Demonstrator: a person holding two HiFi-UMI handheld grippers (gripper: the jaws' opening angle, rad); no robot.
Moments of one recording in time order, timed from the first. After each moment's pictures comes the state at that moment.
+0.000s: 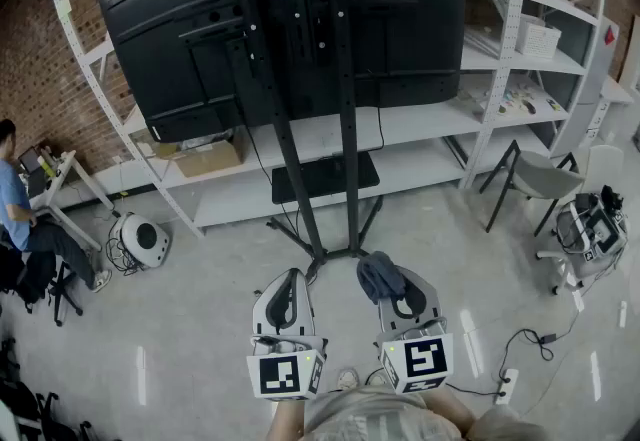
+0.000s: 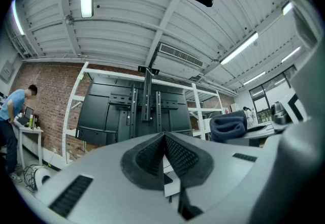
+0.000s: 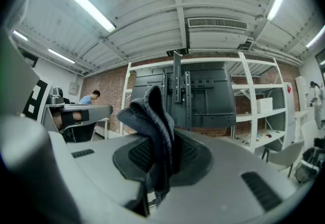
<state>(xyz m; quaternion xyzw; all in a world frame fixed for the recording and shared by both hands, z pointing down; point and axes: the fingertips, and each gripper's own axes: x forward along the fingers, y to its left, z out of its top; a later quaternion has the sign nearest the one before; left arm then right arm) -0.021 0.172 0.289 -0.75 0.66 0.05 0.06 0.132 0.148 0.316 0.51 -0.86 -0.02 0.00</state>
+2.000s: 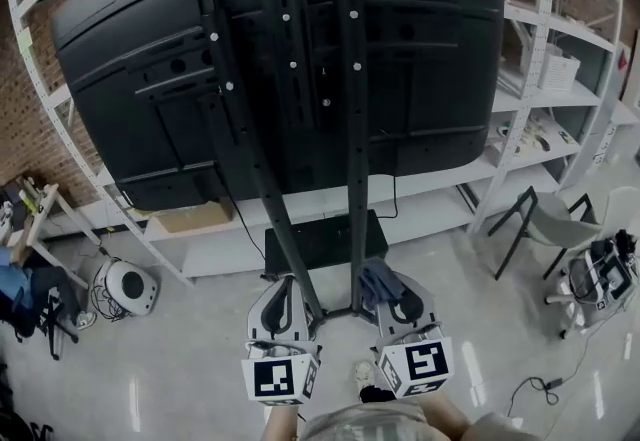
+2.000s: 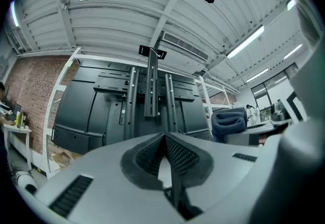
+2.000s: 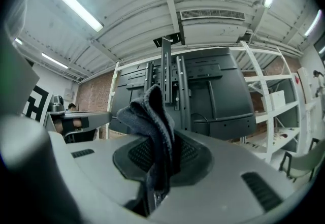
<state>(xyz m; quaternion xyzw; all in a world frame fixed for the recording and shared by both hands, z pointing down) -0.067 -0.084 0.293 -0.76 0.65 0.04 0.06 0.090 -0.108 0.313 0.51 -0.86 -0.01 -0.04</state>
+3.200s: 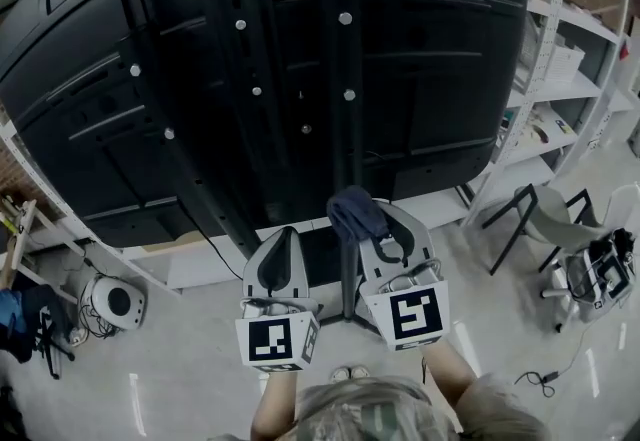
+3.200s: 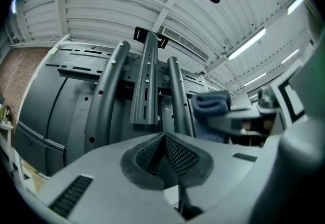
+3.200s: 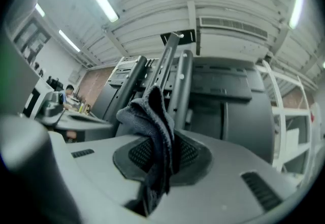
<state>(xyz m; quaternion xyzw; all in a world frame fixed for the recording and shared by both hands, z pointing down) -0.058 -0.278 0.249 -0.78 0.62 0.06 0.07 0.055 -0.294 0.213 0.50 -0.86 -0.15 -0.02</state>
